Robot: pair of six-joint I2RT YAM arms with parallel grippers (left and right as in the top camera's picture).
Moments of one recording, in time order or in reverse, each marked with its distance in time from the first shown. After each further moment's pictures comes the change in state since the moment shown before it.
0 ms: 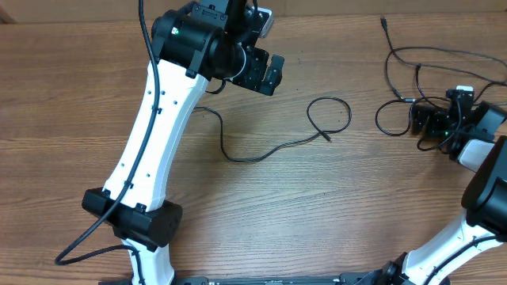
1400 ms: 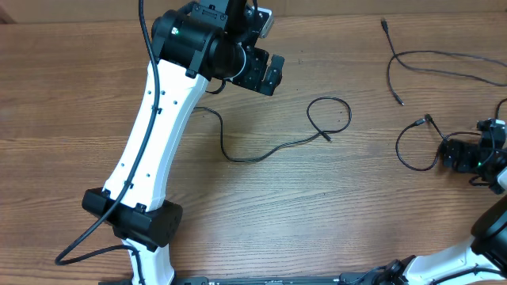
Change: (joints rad) left arm 0.000 0.000 0.000 0.000 0.000 0.000; right arm -0.234 -0.195 -0.018 -0.494 0.058 -0.221
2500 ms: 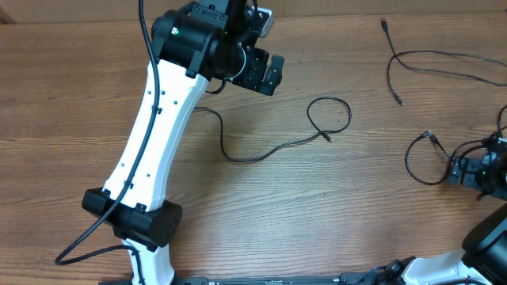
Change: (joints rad) left arm 0.000 0.000 0.000 0.000 0.000 0.000; right arm 0.000 -0.111 0.036 -0.387 0.334 0.071
